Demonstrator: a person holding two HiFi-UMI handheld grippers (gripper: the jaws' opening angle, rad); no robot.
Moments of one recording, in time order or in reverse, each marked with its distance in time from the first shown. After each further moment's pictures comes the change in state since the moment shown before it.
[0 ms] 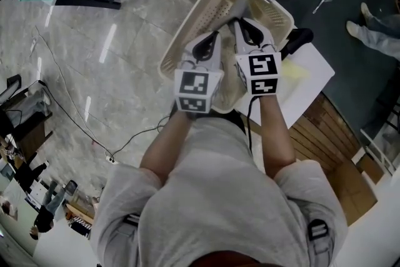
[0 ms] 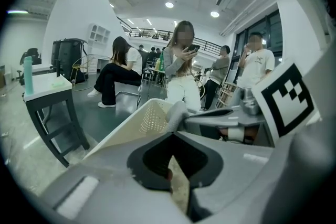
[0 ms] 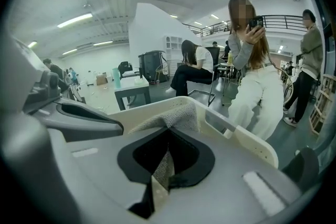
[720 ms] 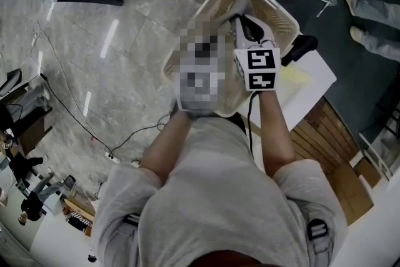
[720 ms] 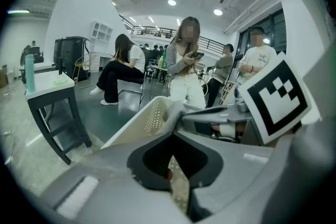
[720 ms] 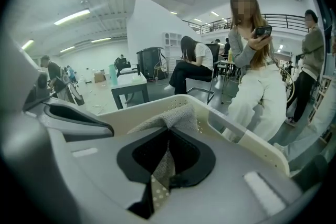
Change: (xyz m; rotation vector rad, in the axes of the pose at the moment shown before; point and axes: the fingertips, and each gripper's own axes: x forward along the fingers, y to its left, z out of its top) left arm 0.007 0.018 -0.002 -0.019 0.024 0.020; right arm 0.030 -0.002 0.002 0.002 0.046 -0.010
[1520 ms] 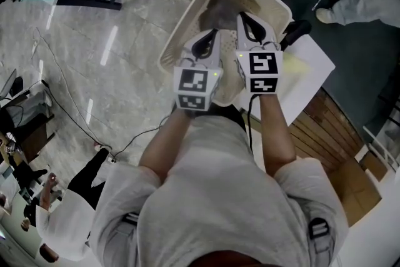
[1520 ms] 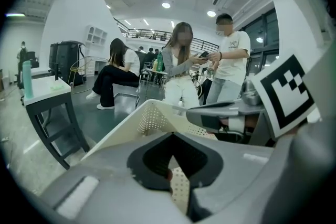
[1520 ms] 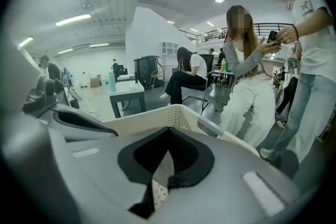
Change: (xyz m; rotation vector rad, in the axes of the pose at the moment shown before) left arm -0.018 -0.021 -0.002 0.047 -0.023 -0.030; right arm -0.046 0.000 0.008 -0.001 -0.101 -0.059
